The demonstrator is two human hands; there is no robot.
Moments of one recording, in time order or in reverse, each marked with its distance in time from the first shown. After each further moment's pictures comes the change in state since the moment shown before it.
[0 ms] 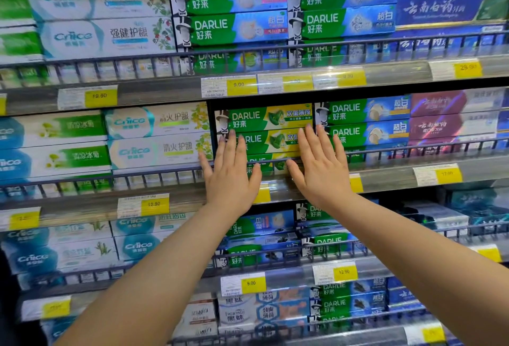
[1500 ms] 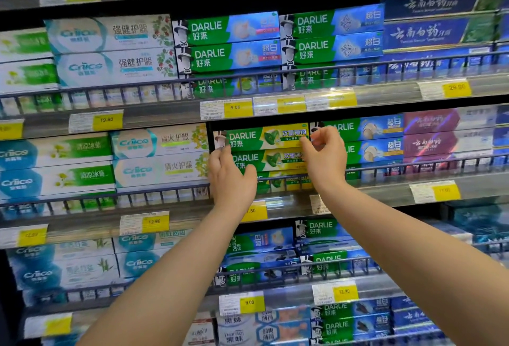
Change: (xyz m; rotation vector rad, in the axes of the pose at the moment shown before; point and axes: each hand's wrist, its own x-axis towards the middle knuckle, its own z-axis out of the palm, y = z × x) left_hand 0.015 0.029 -0.027 -0.569 0.126 -0.320; right_hand 0.045 0.001 -0.040 1.015 0.229 0.547
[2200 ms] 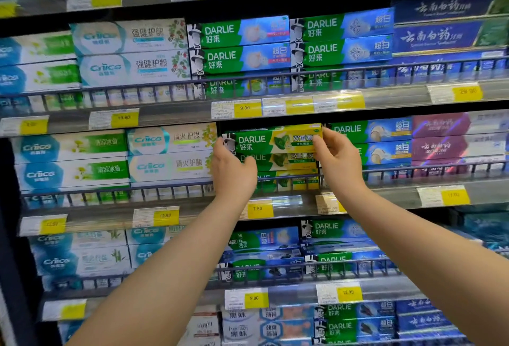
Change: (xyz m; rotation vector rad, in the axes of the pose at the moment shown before) left_hand 0.005 0.008 -0.015 -0.209 0.041 -0.109; right_hand -0.011 -0.004 -0.023 0.187 -0.200 -0.016
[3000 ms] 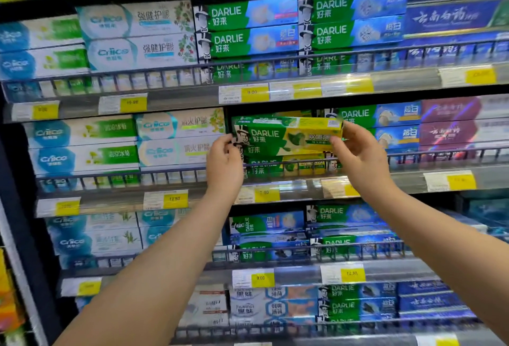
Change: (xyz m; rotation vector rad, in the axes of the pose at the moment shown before) left_hand -0.003 -0.022 -0.019 -0.114 0.032 0.025; right_hand -0.017 0.017 -0.026 -0.006 -0.090 -0.152
